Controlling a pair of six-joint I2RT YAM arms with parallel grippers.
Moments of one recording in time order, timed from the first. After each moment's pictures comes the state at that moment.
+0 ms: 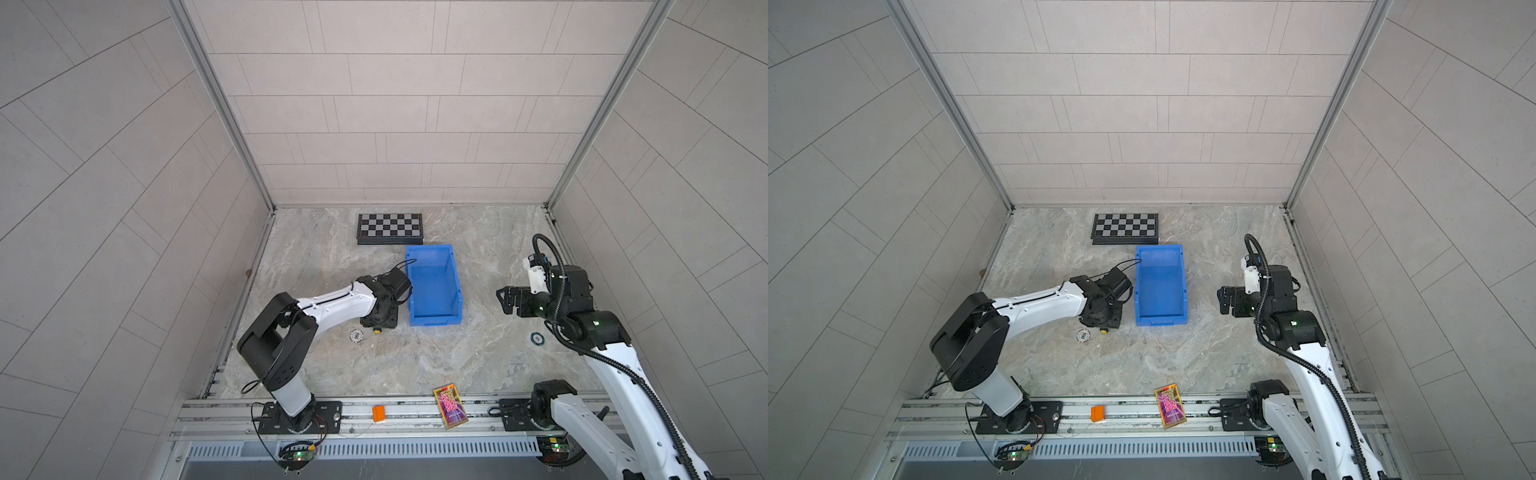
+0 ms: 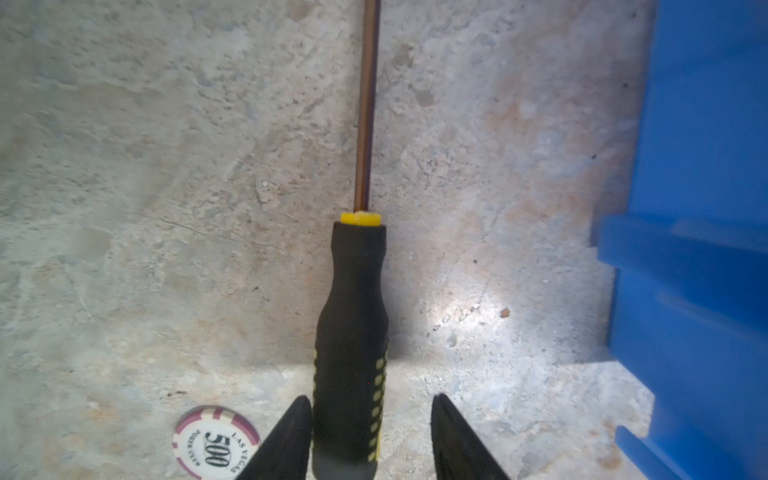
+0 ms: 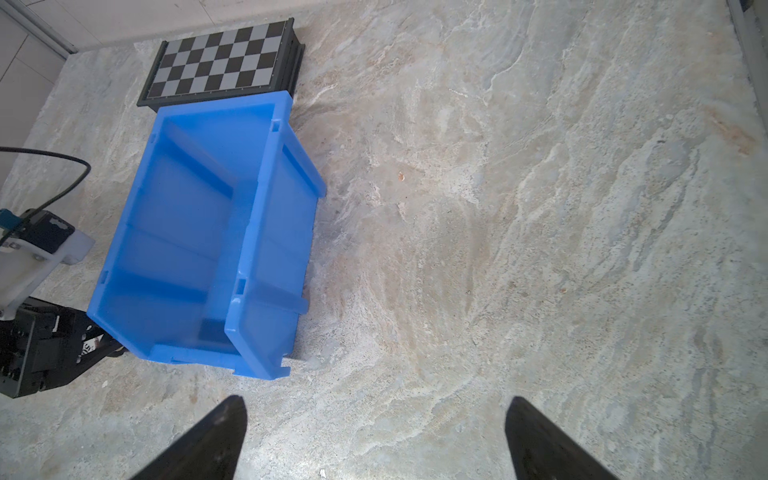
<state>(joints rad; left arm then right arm) -0.74 1.66 1.01 -0.75 -0.10 -0.68 0.06 0.77 0.80 -0.79 -0.17 0.14</state>
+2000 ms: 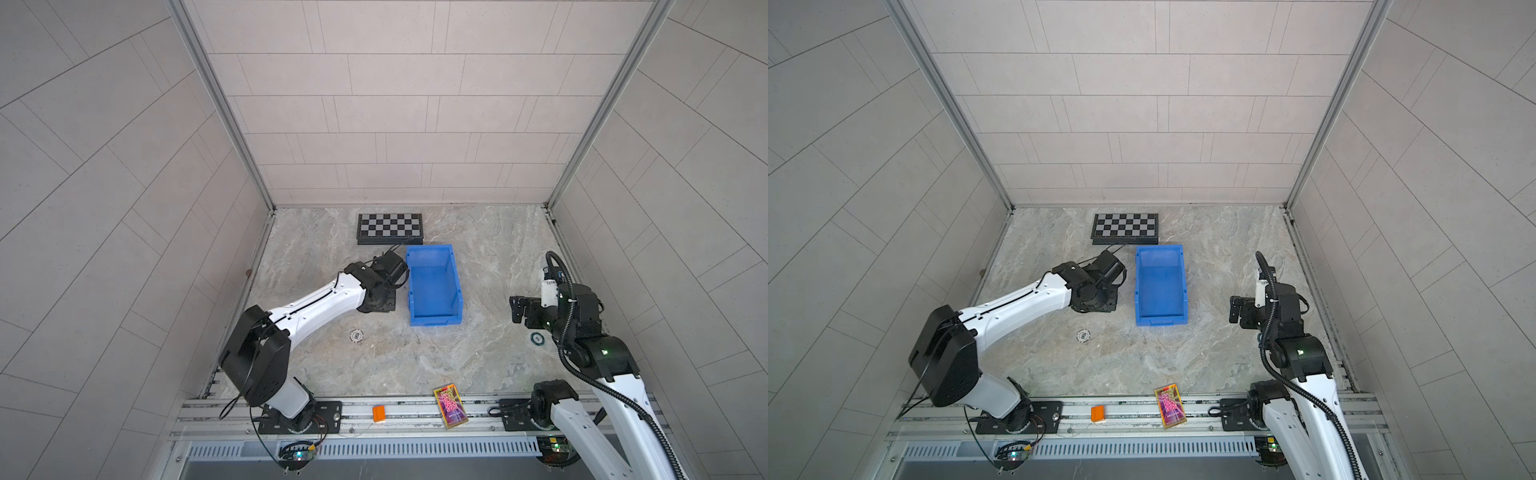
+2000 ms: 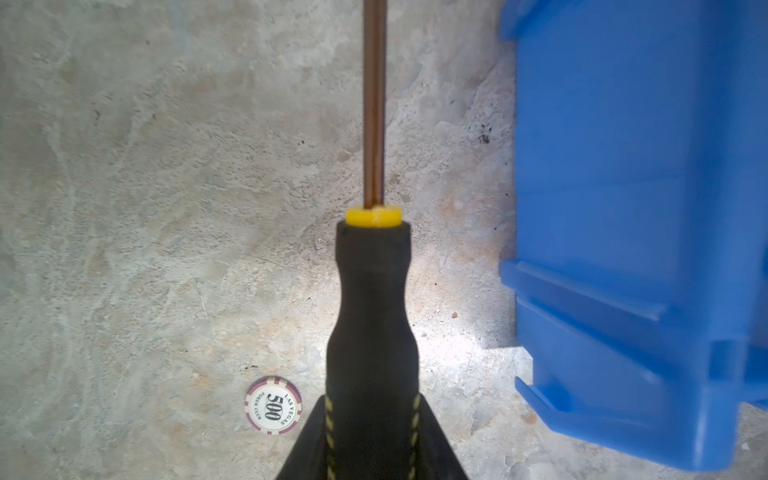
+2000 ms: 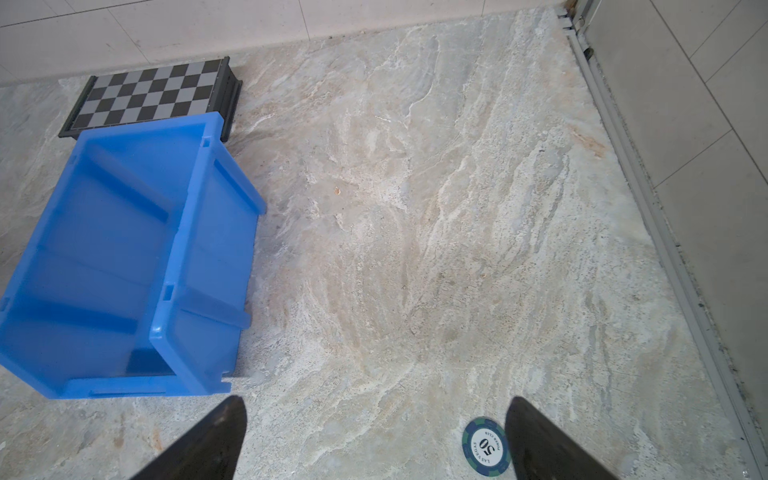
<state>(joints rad) -0.71 1.53 1.15 -0.90 -0.18 -0.65 0.06 0.59 0.68 -0.78 0.02 0.17</state>
